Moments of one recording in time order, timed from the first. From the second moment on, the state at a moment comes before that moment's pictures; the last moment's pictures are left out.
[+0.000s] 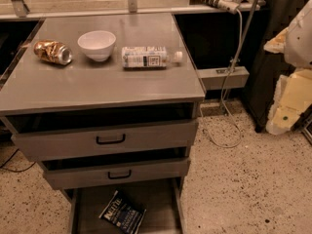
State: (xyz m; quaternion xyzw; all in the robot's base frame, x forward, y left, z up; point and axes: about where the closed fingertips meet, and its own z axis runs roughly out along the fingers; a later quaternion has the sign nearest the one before) arm 0.438 -0.217 0.976 -0.60 0.78 -0.03 0.16
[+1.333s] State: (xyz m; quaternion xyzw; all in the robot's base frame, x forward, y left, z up) arm 0.403 -0.151 0.897 -0.57 0.80 -0.01 0.16
